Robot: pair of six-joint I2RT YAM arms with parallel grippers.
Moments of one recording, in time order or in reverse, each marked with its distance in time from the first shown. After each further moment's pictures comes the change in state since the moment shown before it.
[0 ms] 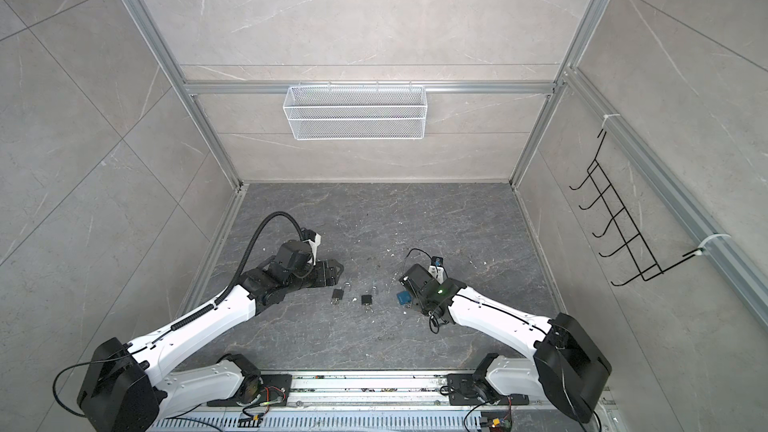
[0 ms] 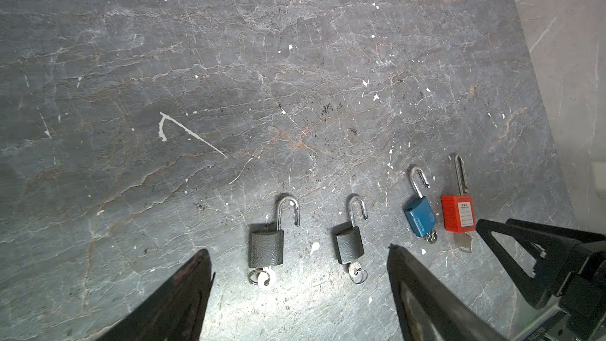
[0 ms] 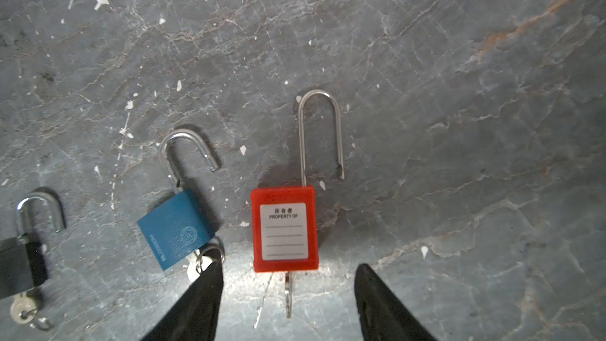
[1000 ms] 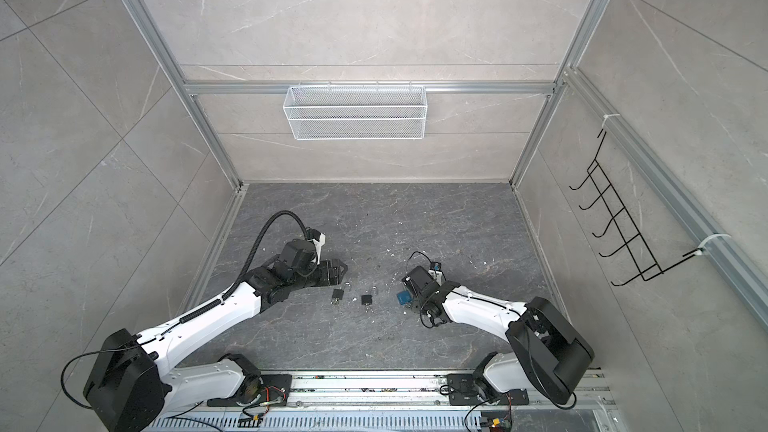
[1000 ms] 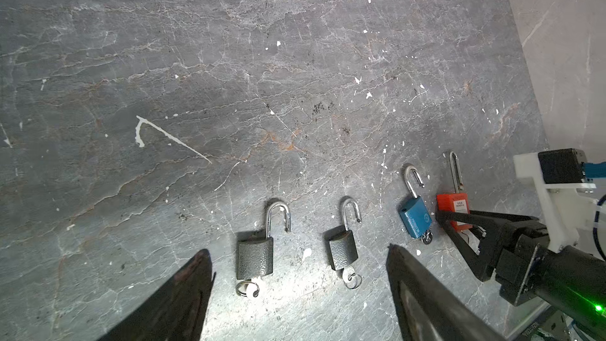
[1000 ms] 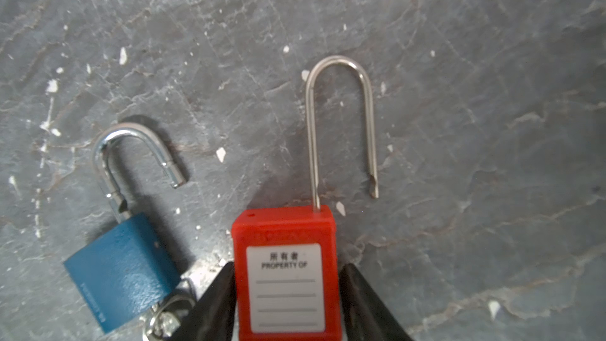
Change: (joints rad) left arm -0.009 0.039 0.002 0.047 0.026 0.002; right arm -0.068 0.107 -0.088 0.196 -0.090 -0.053
